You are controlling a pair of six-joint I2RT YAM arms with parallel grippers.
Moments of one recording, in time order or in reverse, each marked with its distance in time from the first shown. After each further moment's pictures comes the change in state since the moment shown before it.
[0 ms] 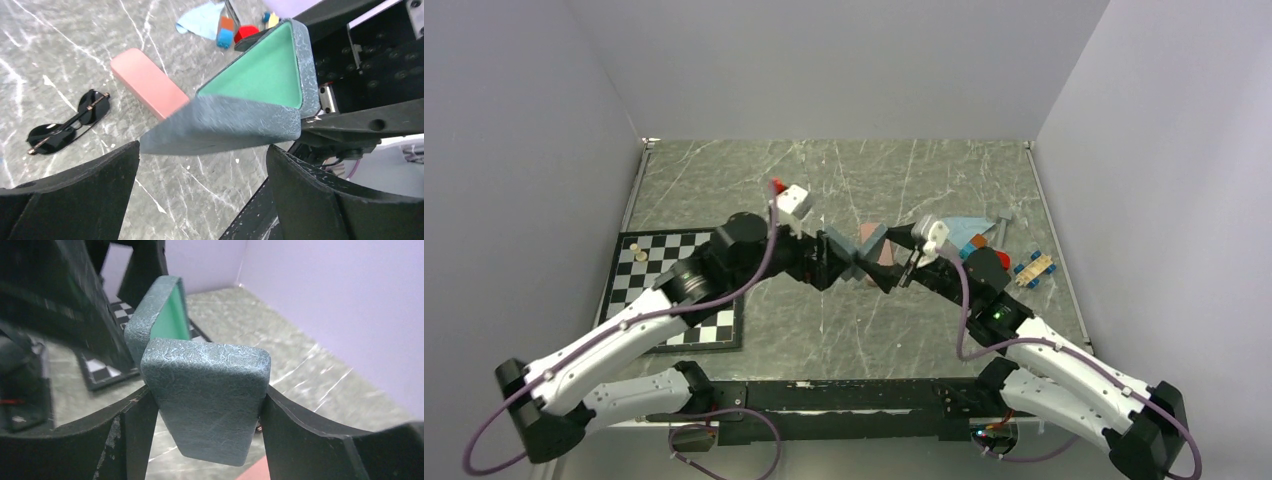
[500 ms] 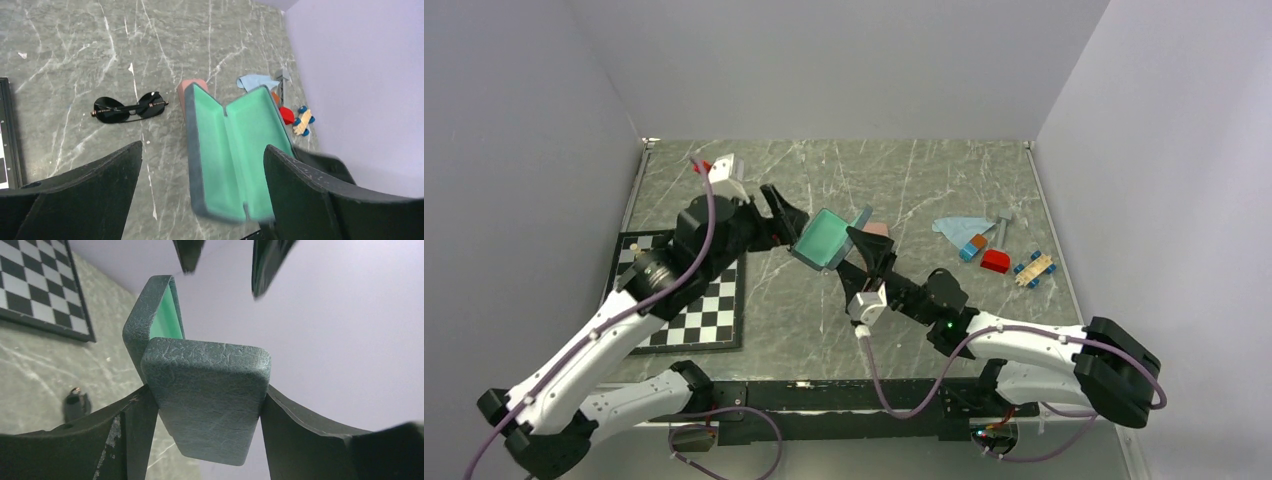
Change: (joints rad) left arm 0.111 -0.124 0.102 -0.216 -0.322 -0.355; right arm 0.231 0.301 -0.146 0.582 0.148 -1.045
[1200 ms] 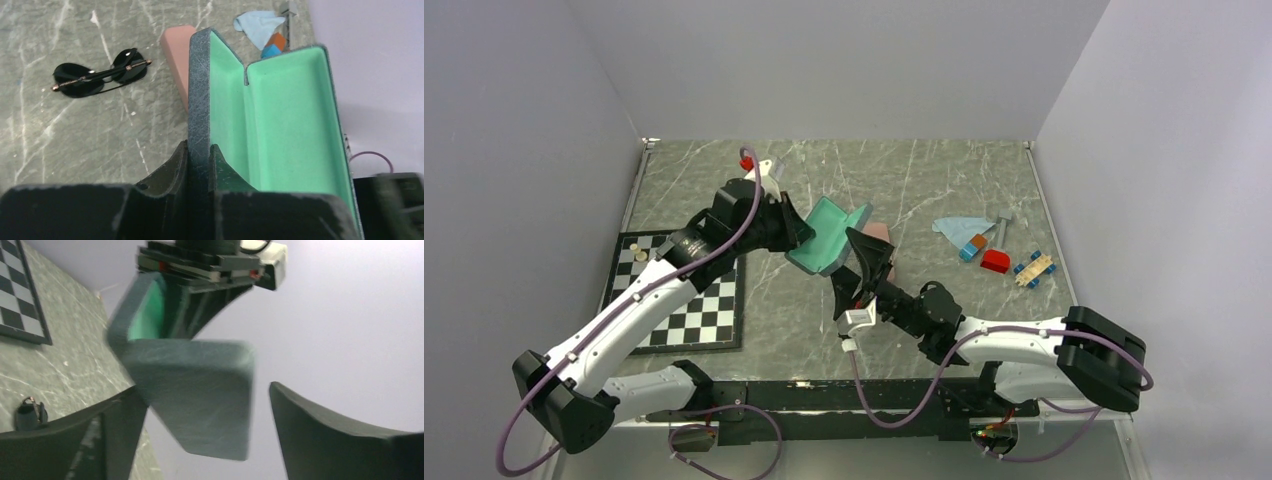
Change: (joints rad) left arm 0.110 0.224 0.035 0.012 0.334 0.046; right arm 0.116 0.104 -0.023 0.237 0.127 -0.247
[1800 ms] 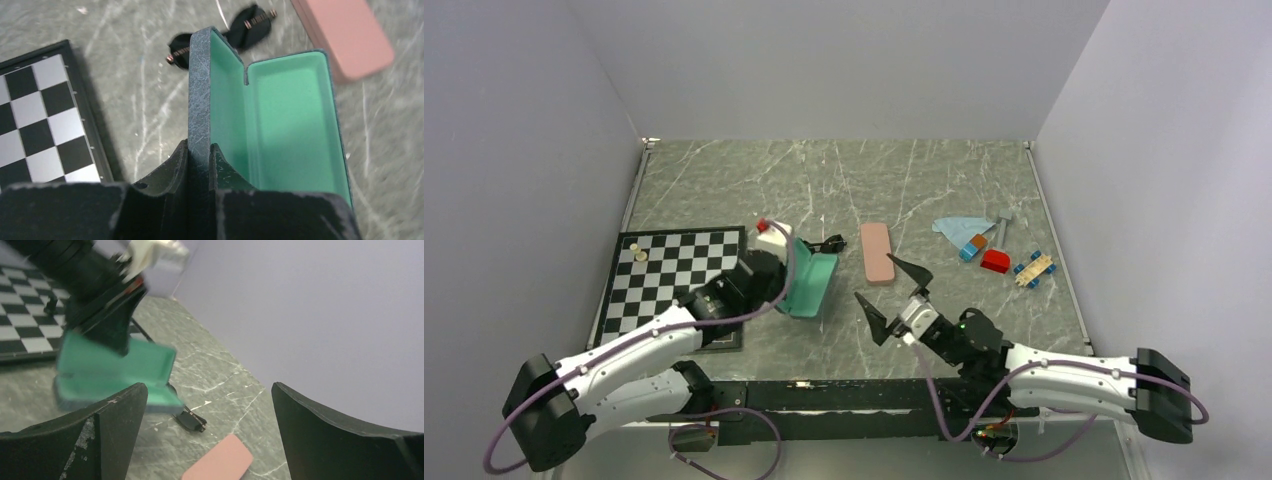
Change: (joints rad) left arm -0.120 -0.173 -0.513 0.274 -0.457 0.327; right arm 0.110 -0.439 -0.197 -0.311 0.240 0.647
